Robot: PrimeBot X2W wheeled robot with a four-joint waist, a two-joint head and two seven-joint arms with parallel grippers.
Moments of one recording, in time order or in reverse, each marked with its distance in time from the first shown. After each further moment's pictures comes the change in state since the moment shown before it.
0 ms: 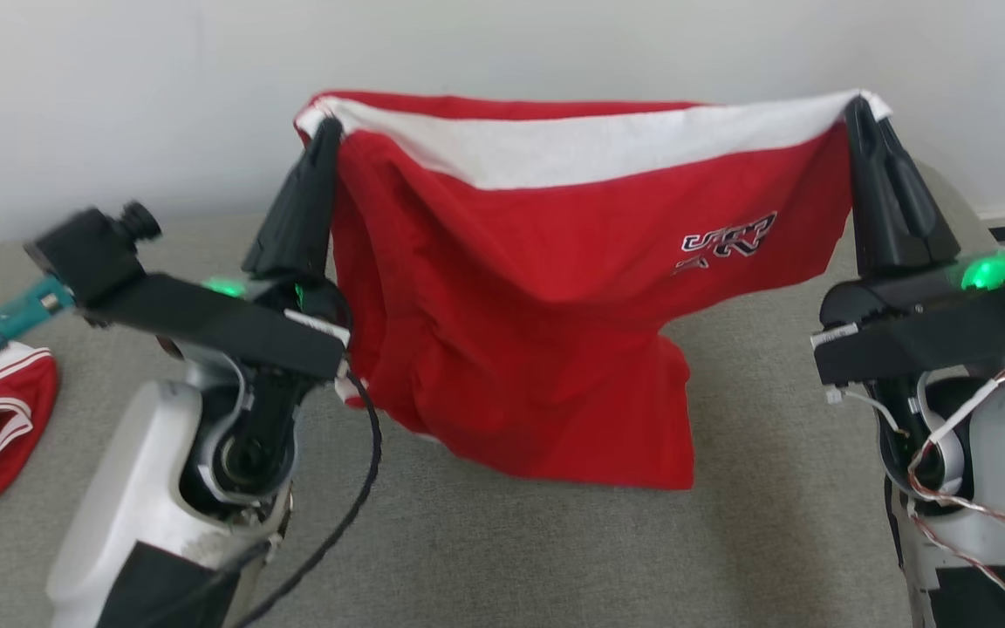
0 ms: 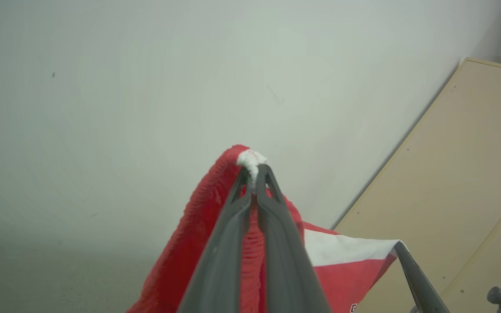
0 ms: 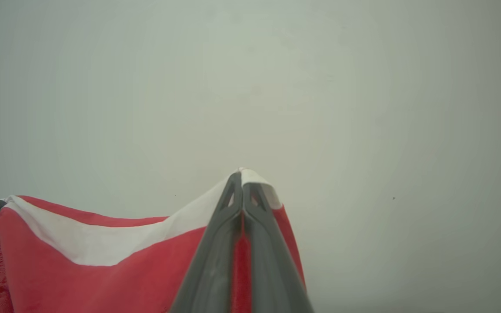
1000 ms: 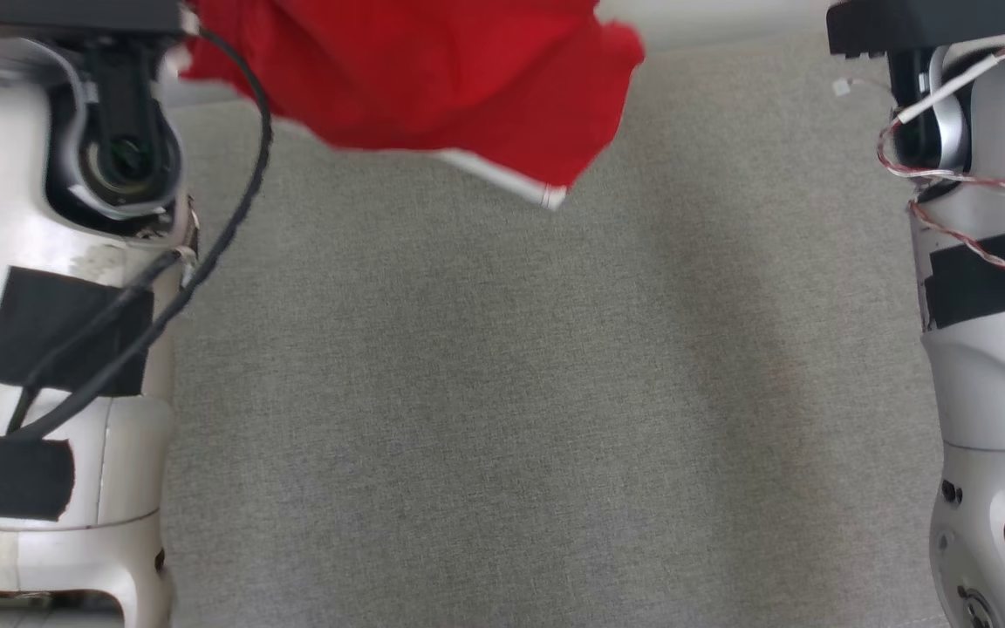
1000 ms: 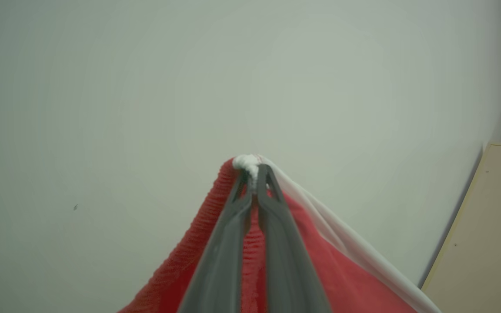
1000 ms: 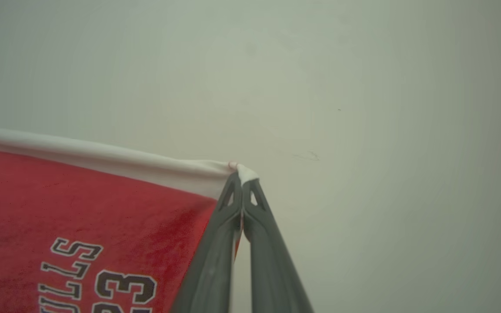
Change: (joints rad) left arm -0.509 -0.060 0.212 0.329 0.134 -0.038 -0.217; right arm -0.667 -0.018 0.084 0.542 -0.284 0.000 -0.338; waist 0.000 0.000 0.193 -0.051
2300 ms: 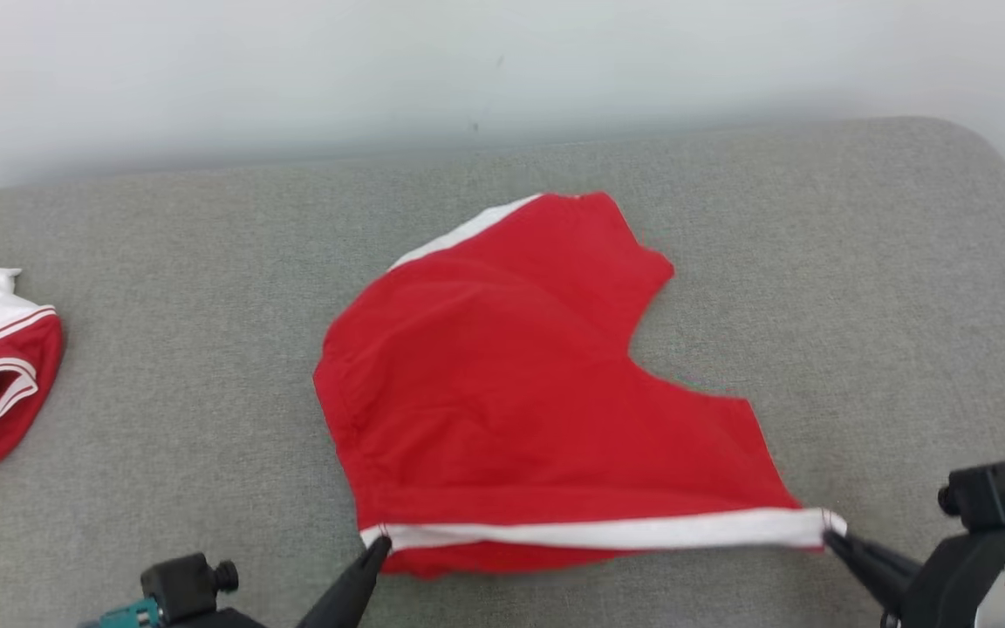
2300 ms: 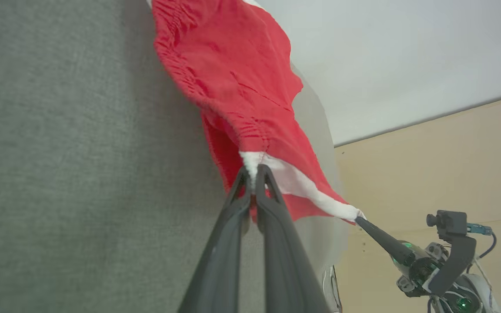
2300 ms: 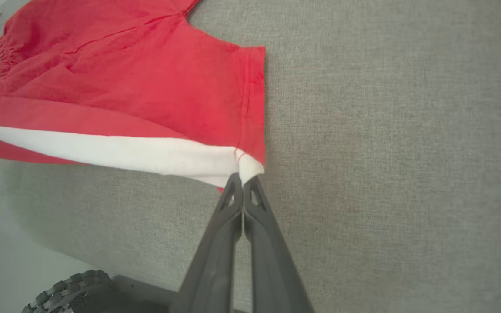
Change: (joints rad) left arm 1.055 0.258 -0.370 -0.433 -0.355 0.045 0.327; right arm 1.208 -0.299 -0.079 -0.576 0.643 0.000 0.877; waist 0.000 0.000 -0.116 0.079
